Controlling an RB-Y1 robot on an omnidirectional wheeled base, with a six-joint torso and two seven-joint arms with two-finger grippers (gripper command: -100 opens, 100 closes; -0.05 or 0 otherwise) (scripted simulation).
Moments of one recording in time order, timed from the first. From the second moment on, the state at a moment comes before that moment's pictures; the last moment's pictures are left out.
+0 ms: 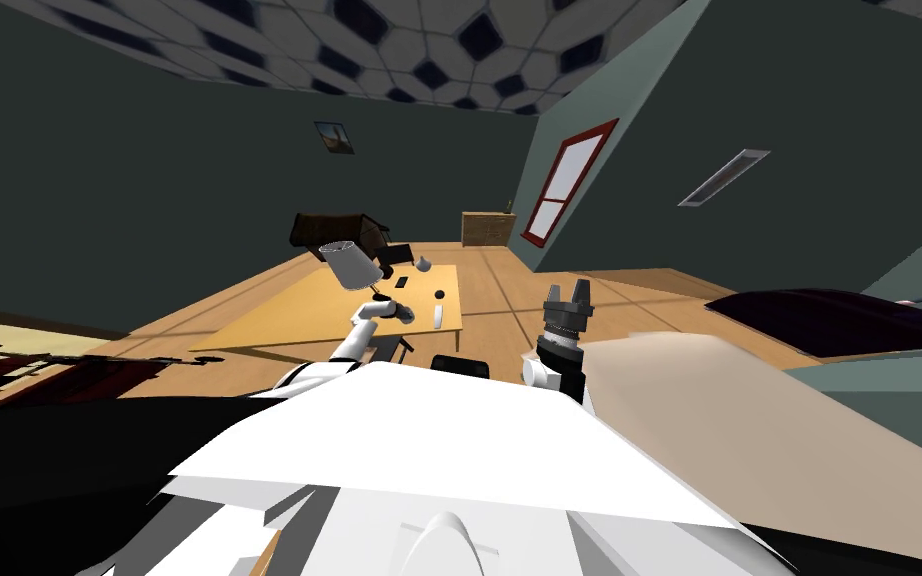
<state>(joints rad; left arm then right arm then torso) -0.15 0.43 0.18 -1.25 0.43 0.98 0.70 0.54 0.03 0.03 -2.25 0.03 -0.53 0.01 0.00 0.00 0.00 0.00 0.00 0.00</state>
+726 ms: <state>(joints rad) -0.25 0.45 0.20 -1.09 0.49 1.18 0.78 0.54 0.03 0.03 -2.25 0.03 -0.53 0.01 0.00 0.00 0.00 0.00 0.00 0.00</state>
